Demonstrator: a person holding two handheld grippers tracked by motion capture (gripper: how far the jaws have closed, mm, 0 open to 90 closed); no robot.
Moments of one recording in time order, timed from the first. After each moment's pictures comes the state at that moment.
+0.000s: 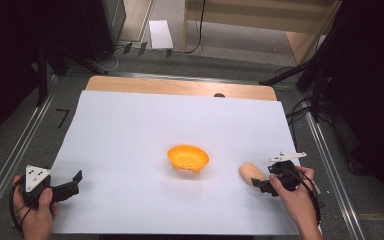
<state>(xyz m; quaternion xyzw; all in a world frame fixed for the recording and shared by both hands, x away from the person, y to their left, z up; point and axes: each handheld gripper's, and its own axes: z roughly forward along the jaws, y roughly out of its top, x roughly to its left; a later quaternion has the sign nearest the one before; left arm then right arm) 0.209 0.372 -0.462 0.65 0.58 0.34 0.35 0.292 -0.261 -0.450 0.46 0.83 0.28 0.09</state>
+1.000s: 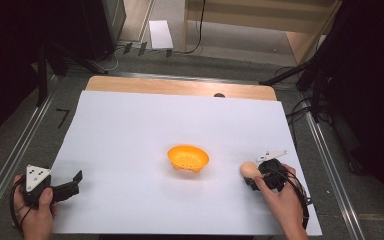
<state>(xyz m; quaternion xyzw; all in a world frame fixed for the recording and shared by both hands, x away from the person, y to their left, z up) 0.210 0.372 -0.462 0.65 0.58 0.34 0.35 0.302 -0.235 -0.465 0.45 0.86 0.24 0.11</state>
